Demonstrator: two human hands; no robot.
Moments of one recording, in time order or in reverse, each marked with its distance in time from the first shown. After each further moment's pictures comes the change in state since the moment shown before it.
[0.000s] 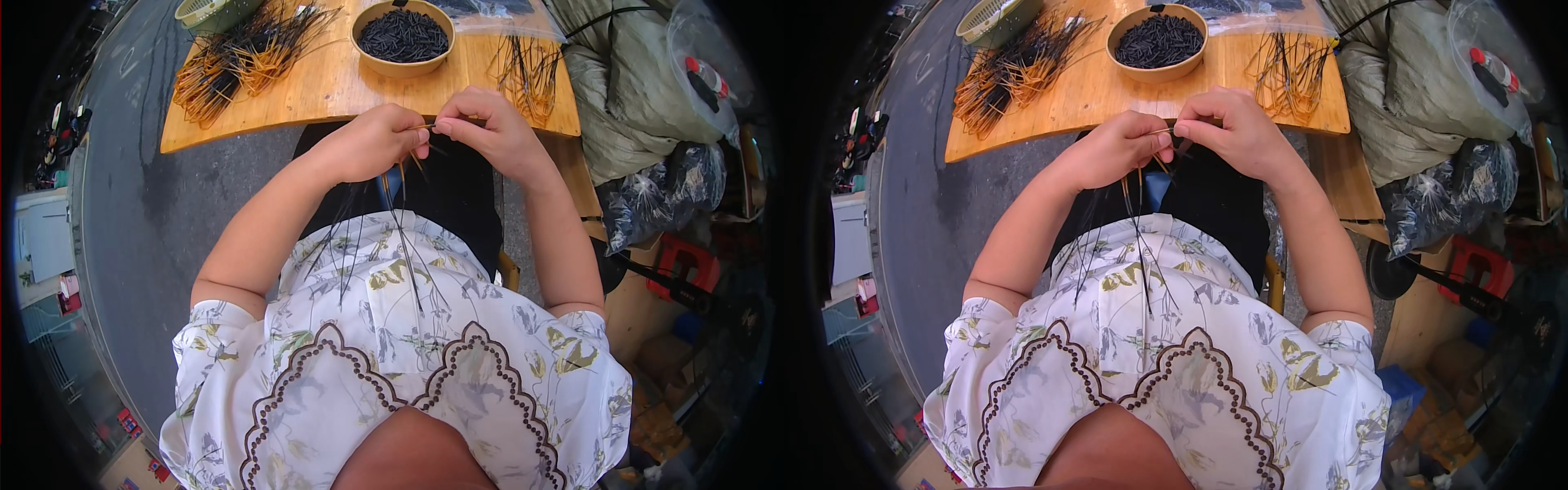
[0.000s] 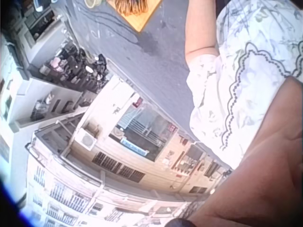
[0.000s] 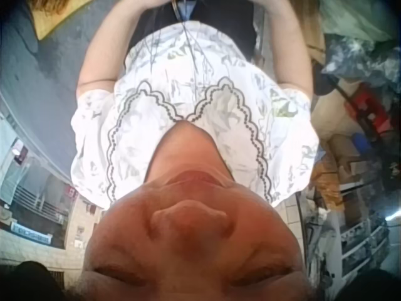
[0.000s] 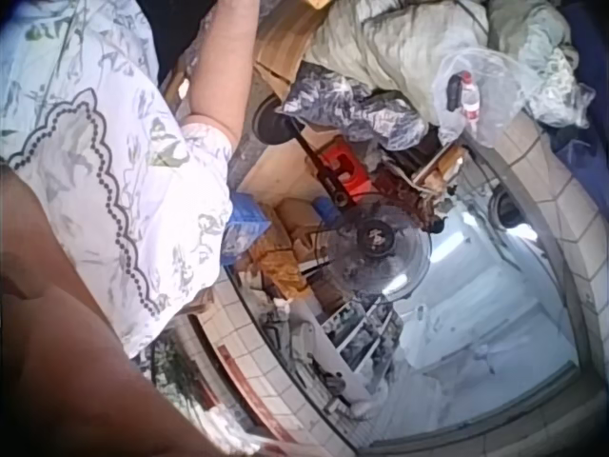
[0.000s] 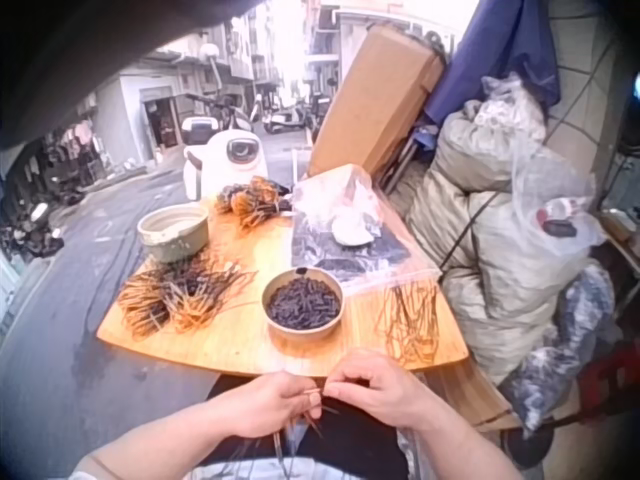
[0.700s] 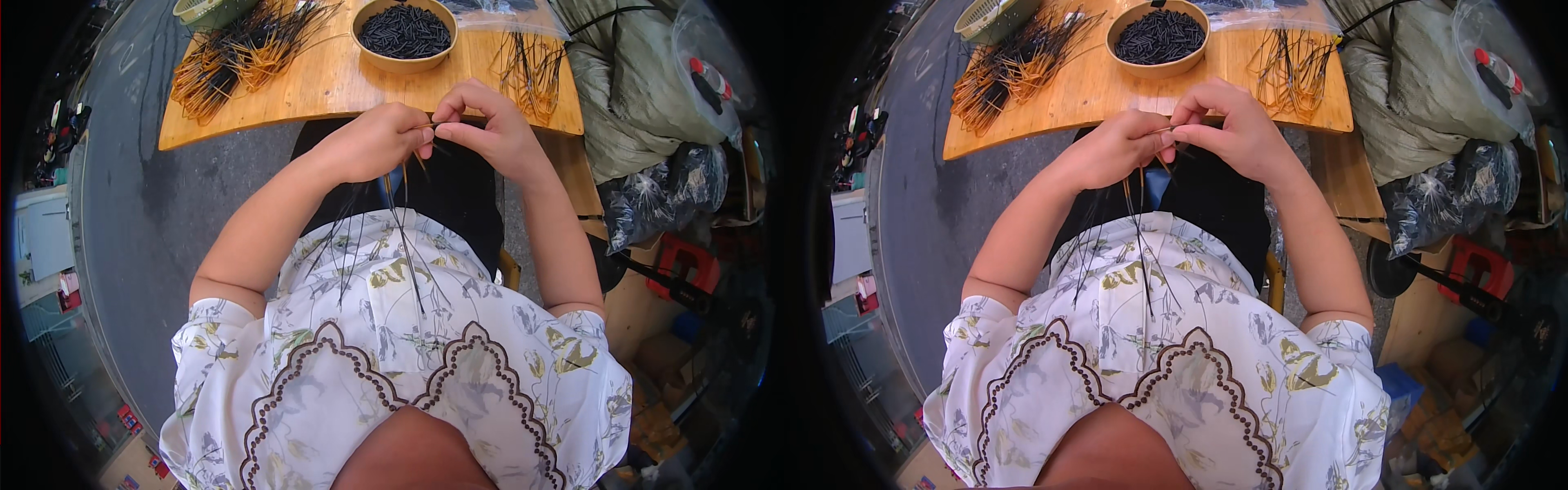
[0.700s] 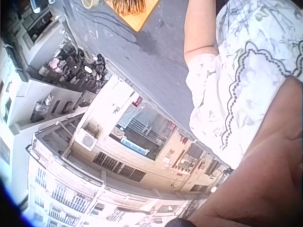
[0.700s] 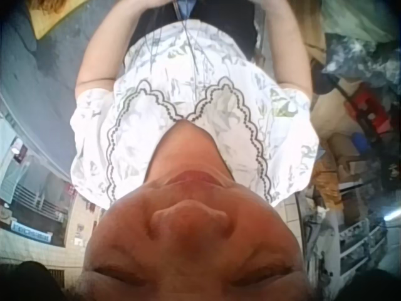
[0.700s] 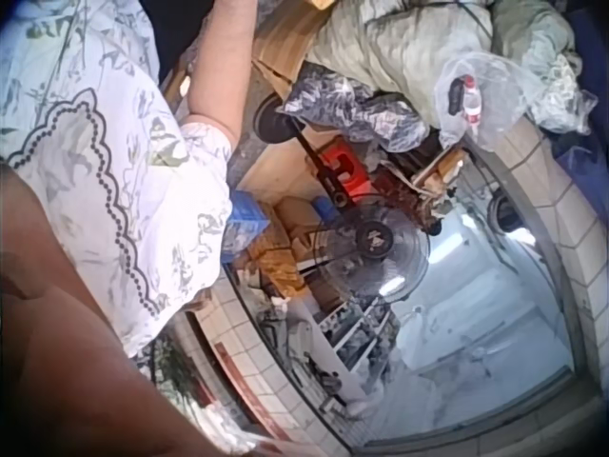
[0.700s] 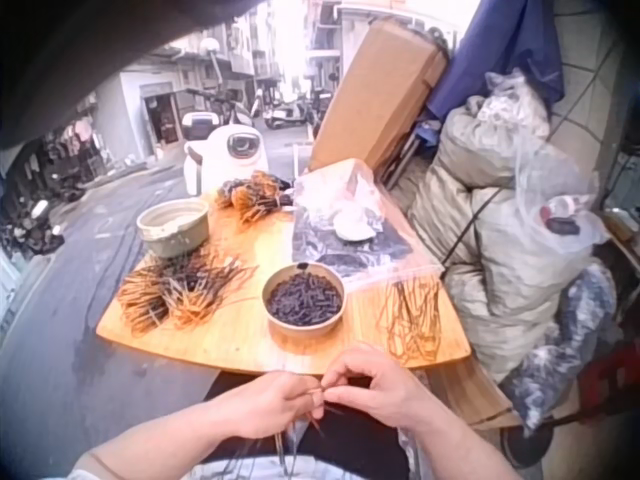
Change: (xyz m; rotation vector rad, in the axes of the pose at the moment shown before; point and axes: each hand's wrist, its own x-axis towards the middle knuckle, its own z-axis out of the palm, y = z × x) left_hand -0.003 0.009 0.001 0.085 -0.001 0.000; right_hand -0.002 -0.001 0.009 0.084 0.084 -0.028
